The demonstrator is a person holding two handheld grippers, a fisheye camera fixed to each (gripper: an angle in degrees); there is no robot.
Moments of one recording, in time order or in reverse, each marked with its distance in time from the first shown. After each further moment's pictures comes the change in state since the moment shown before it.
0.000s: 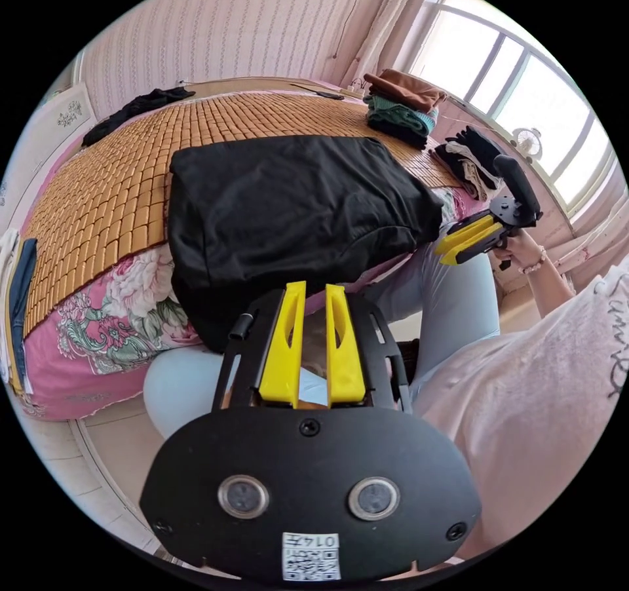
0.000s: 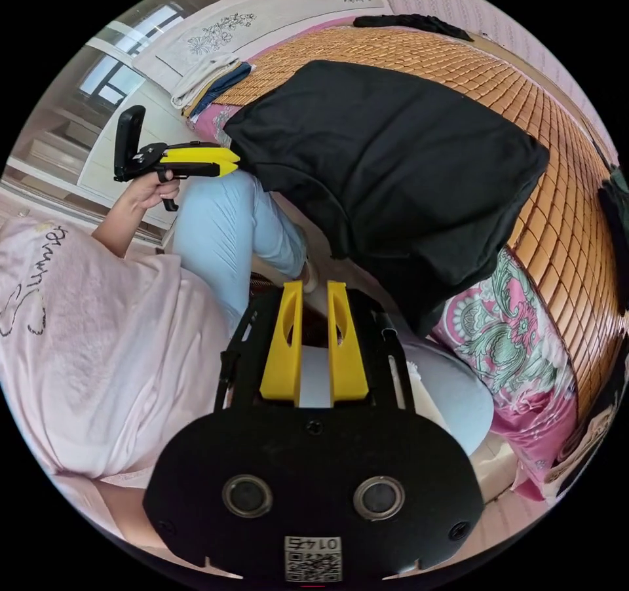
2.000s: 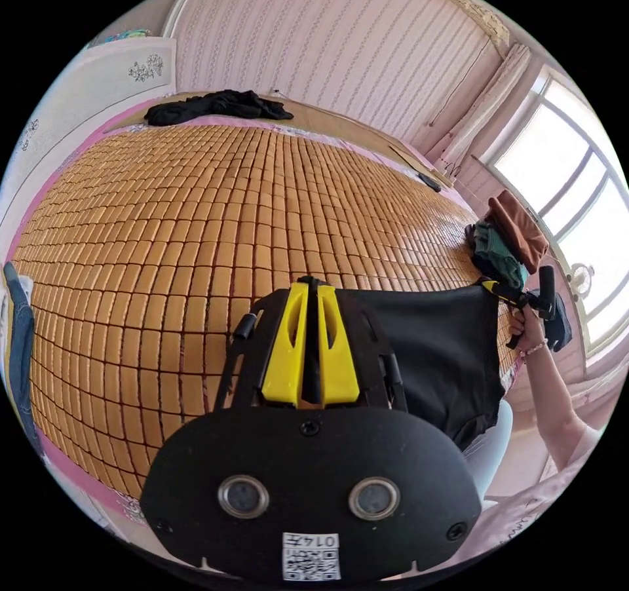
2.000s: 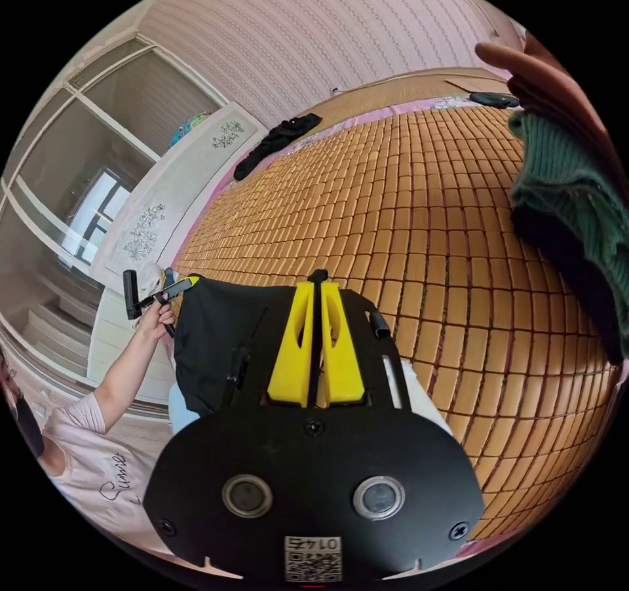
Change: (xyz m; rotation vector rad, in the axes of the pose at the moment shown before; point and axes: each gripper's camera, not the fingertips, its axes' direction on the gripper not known) left arm -0.297 -0.319 0.026 0.102 -0.046 -0.366; right arm 0.356 -0.172 -0.214 0.504 -0.084 0.466
